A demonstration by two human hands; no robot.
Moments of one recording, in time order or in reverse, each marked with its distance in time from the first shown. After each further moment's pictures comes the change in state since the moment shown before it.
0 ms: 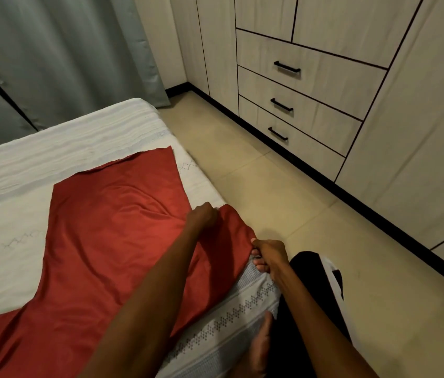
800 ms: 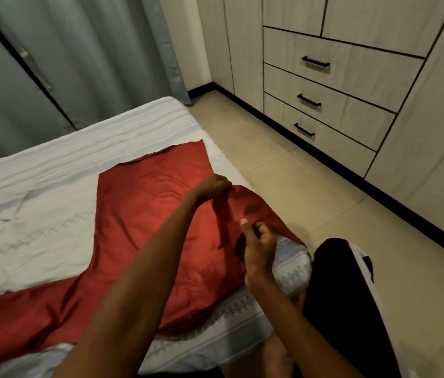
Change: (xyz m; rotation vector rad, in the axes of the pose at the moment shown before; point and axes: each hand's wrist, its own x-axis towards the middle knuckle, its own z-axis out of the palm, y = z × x) left_hand -0.060 -0.030 -0.110 -0.358 -0.078 0.137; right_hand -0.125 0.030 0.107 0.251 0.074 -0.521
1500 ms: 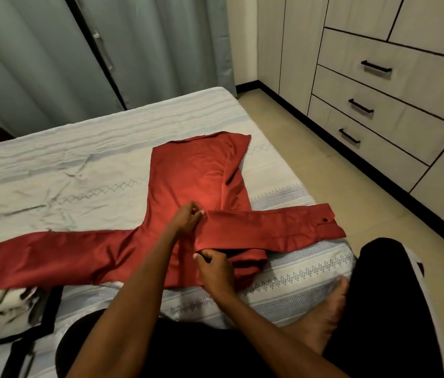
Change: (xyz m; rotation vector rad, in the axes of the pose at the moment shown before) left_hand -0.148 -0.217 -0.013 -0.038 0.298 -0.168; right_hand -0.146 0.103 0.085 -0.668 -0.567 -0.035
